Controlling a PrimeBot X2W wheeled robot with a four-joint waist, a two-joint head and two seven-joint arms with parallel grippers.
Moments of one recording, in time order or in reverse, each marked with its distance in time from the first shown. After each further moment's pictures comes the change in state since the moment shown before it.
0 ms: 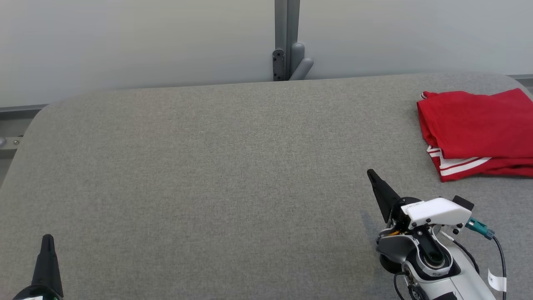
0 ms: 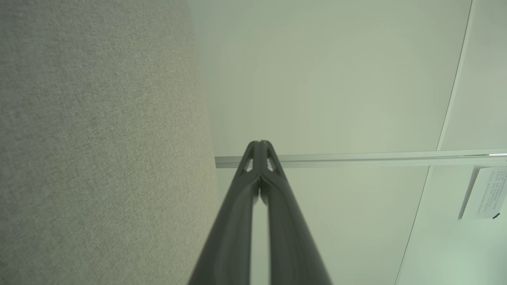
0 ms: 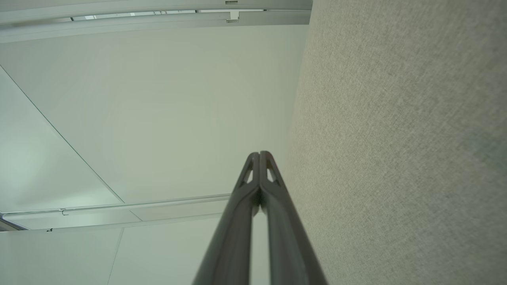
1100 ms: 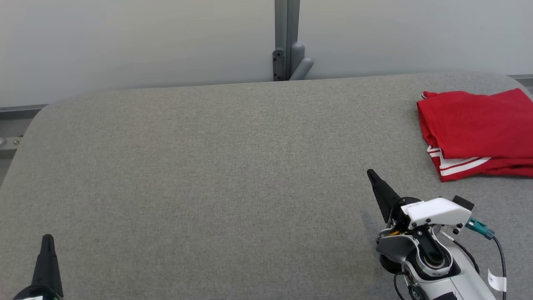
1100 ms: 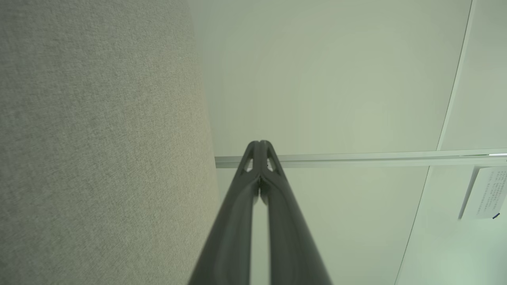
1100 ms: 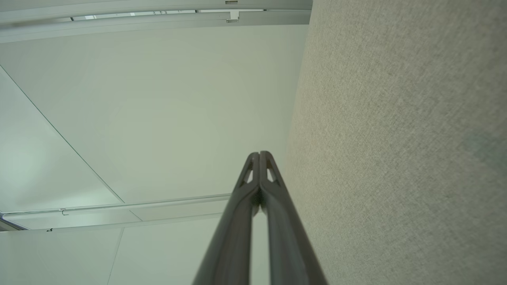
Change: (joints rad) left arm 0.000 0.000 0.000 0.000 0.000 0.000 0.000; right arm 0.000 0.000 0.000 0.000 0.000 0.000 0.000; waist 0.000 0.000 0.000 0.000
